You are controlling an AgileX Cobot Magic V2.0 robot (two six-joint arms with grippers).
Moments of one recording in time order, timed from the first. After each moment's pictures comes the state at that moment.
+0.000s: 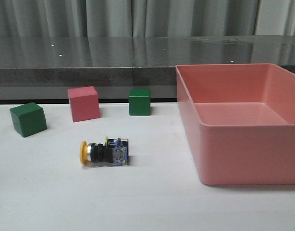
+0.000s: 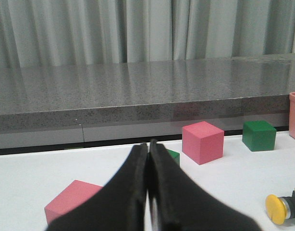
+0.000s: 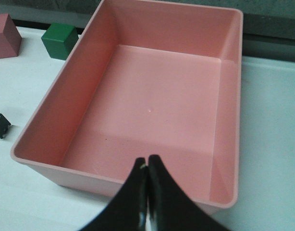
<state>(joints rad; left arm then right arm) -0.10 0.00 0.00 0.04 0.04 0.02 0.05 0.68 -0.55 0.31 0.49 -0.34</state>
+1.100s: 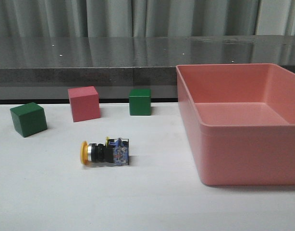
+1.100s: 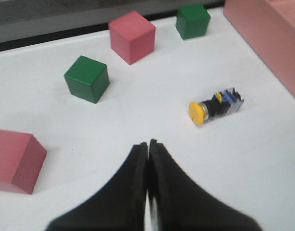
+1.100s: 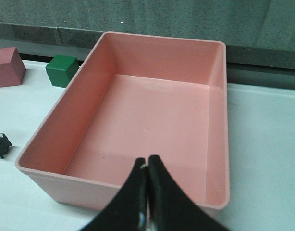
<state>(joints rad) -0.11 0.77 -0.64 -0.39 0.67 0.54 0.05 0.49 -0.44 0.32 0.42 -0.33</state>
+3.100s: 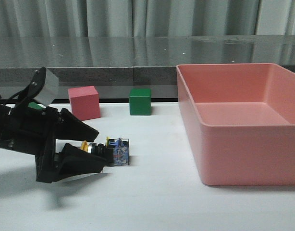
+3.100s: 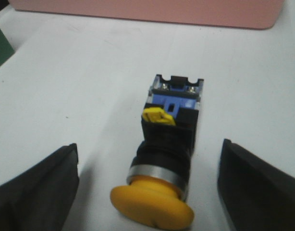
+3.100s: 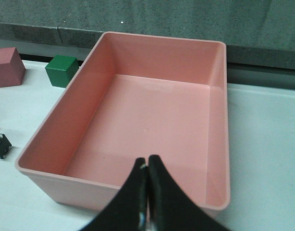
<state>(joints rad) -0.13 2.08 -0.83 -1.79 1.01 2.83 0.05 0.49 -0.44 0.32 0.42 -0.33</state>
